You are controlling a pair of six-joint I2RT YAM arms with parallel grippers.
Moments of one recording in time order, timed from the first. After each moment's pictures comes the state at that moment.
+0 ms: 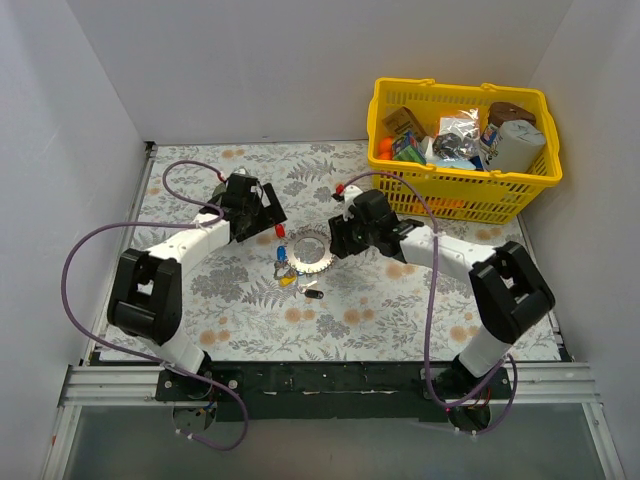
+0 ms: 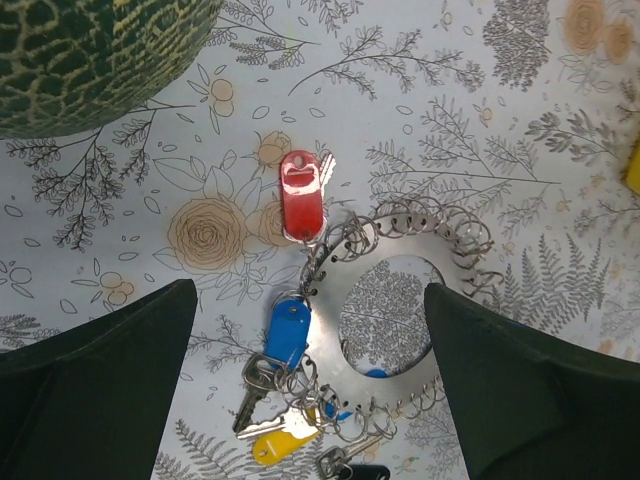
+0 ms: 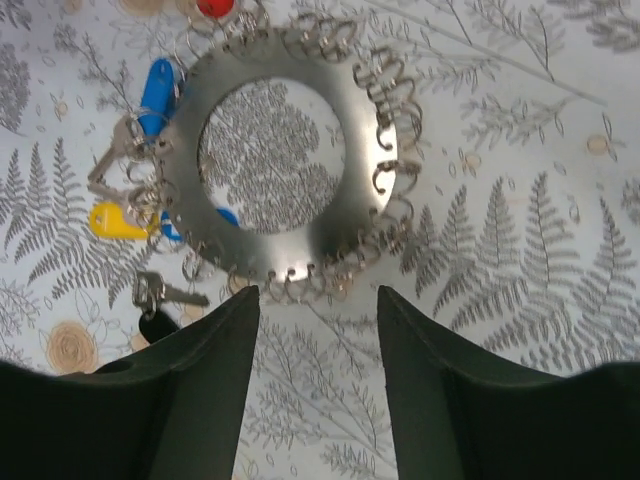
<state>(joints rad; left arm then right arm) -0.33 1.59 1.06 -0.27 -0.06 -0.68 0.67 1.60 0.97 -0.11 -0.16 0.16</state>
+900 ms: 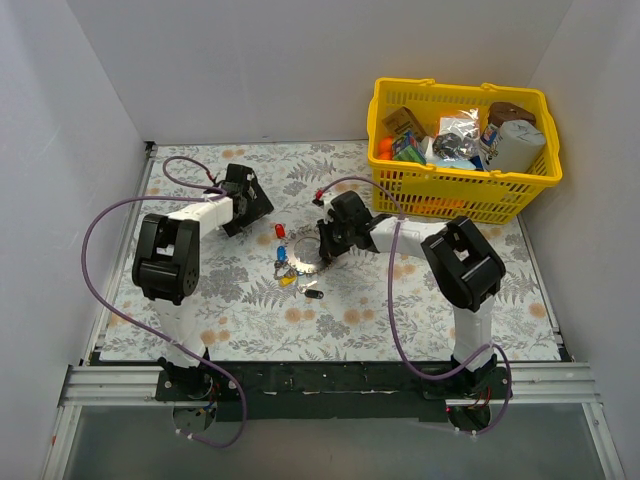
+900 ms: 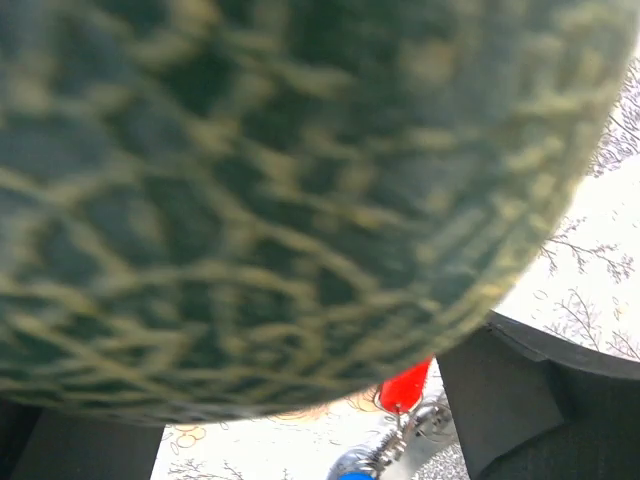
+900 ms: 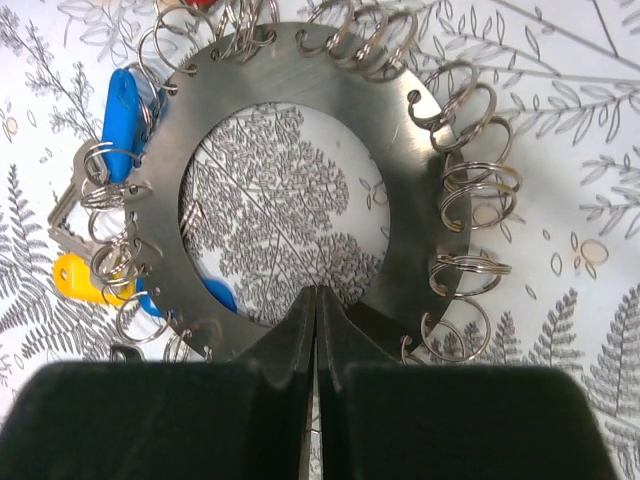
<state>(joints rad) -0.23 1.93 1.28 -0.32 -0.17 -0.74 0.70 1.97 1.22 -0.07 -0.26 0.21</state>
